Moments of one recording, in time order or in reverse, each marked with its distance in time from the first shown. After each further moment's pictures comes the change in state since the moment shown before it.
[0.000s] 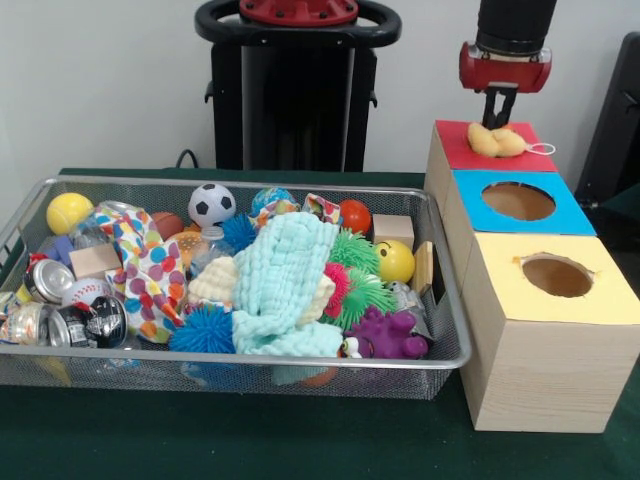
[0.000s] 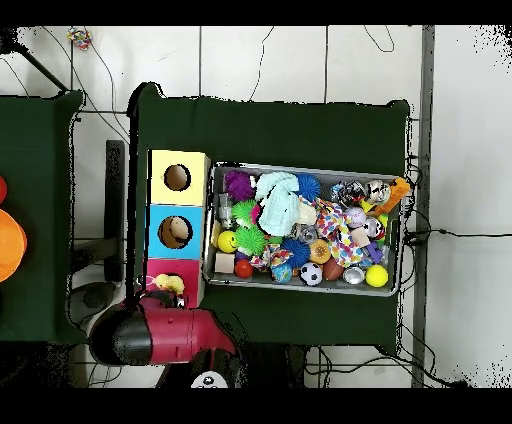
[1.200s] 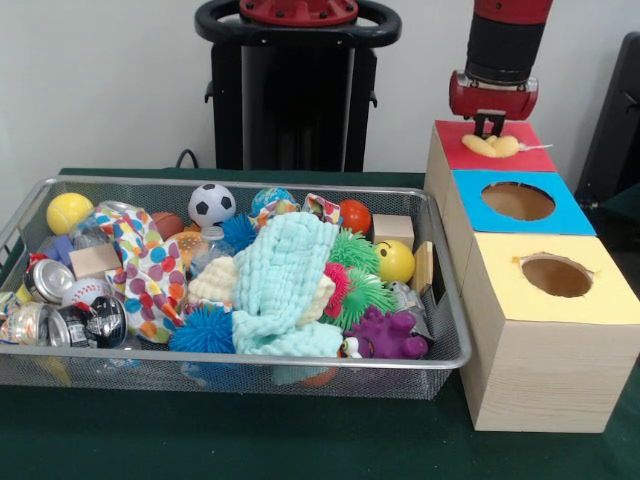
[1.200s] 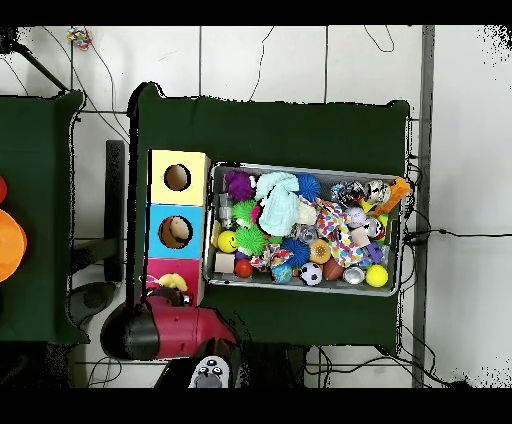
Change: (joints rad) arm -0.006 0.090 0.001 0.000 0.007 -0.112 0.000
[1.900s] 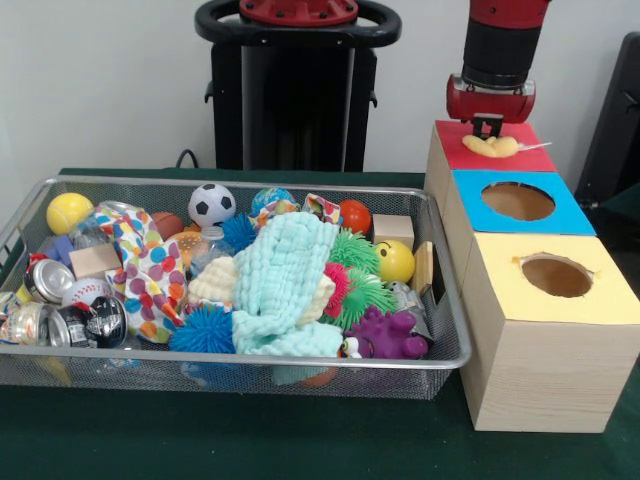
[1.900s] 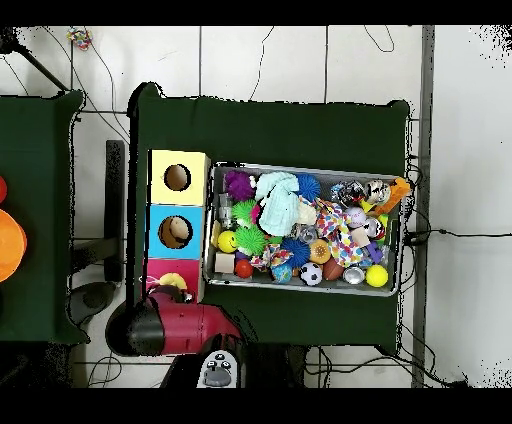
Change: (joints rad) arm -0.036 0.005 0.026 0.003 -0.001 0.000 0.000
